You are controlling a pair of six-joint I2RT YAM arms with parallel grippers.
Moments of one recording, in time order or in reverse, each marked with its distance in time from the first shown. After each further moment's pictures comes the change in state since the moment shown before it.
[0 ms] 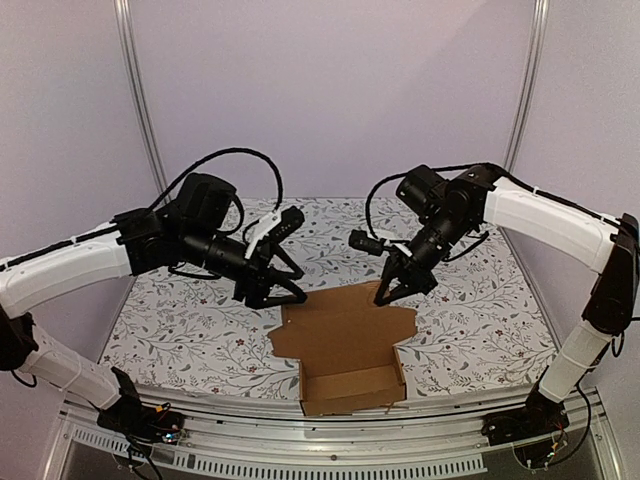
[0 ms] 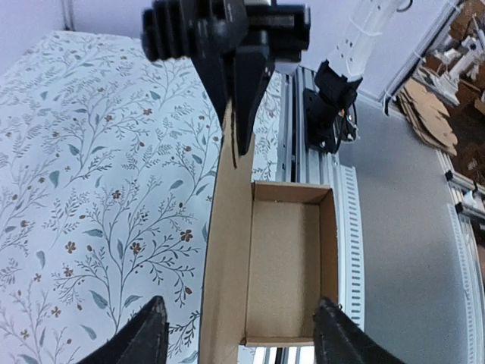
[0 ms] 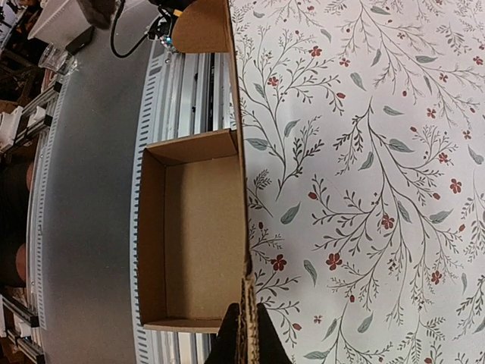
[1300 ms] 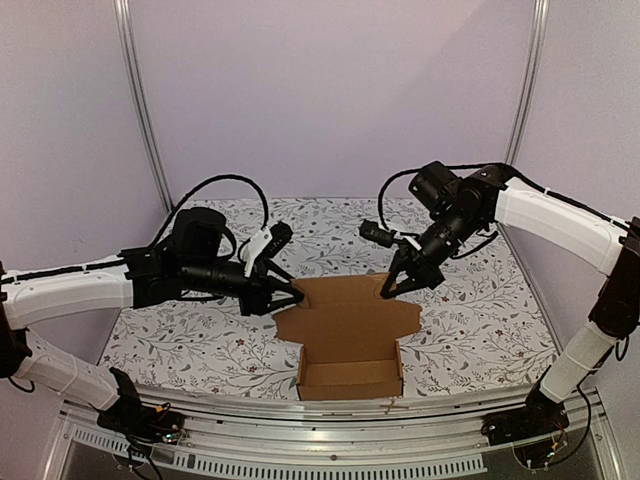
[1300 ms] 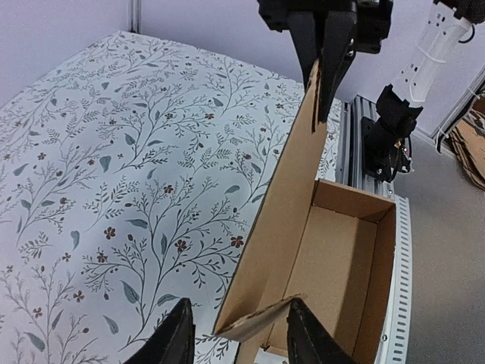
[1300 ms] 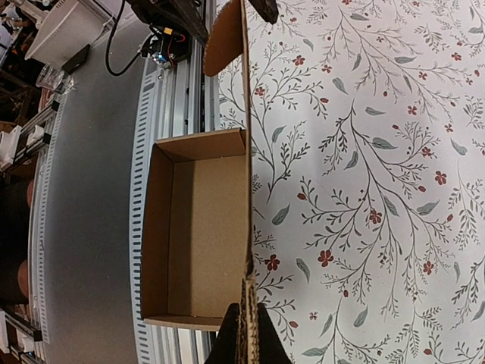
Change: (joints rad) left arm 0.016 -0.156 -0.340 0.383 -0.211 -0.127; right arm -0.053 -0.048 -0.048 0.041 -0.017 0.028
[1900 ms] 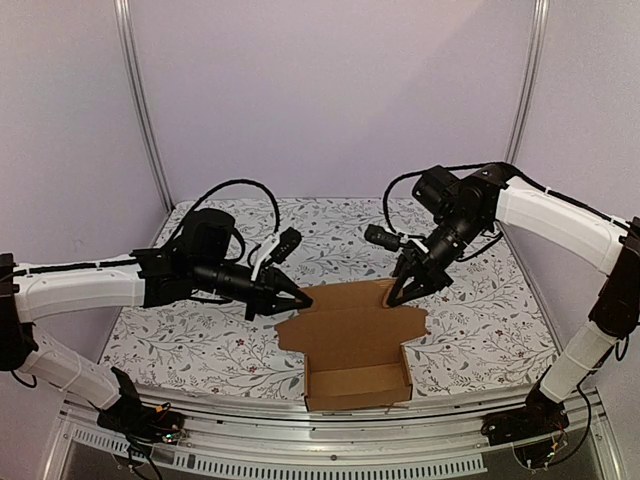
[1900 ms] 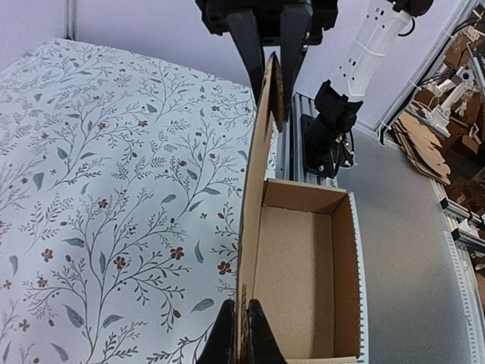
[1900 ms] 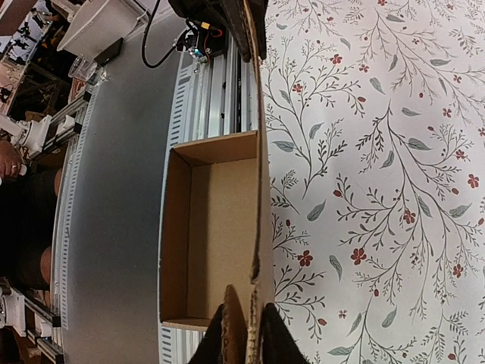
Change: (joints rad) left arm 0.000 0.076 0.006 0.081 0.222 -0.034; right arm -0.008 0.000 0.002 -0.105 -0.096 -0.087
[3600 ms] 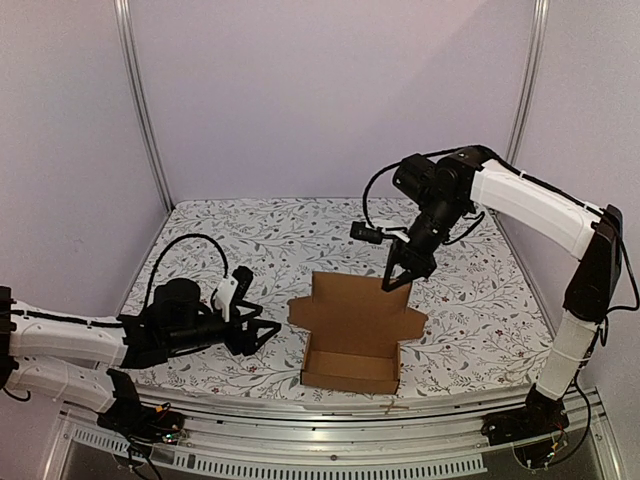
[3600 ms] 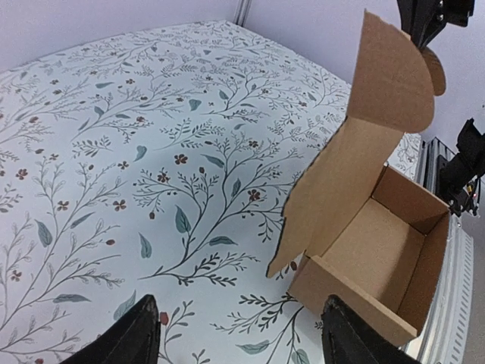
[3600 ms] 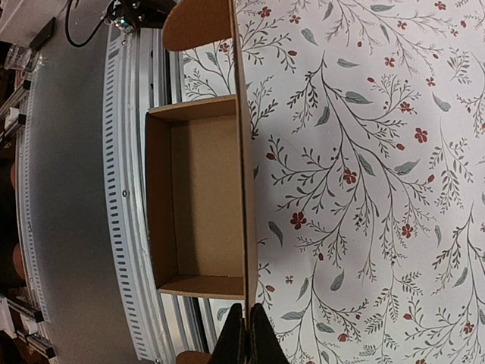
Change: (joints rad) left arm -0.064 -0.236 -0.537 0.404 -0.583 -0.217; right arm 0.014 0.174 0.251 -0.130 0.261 0.037
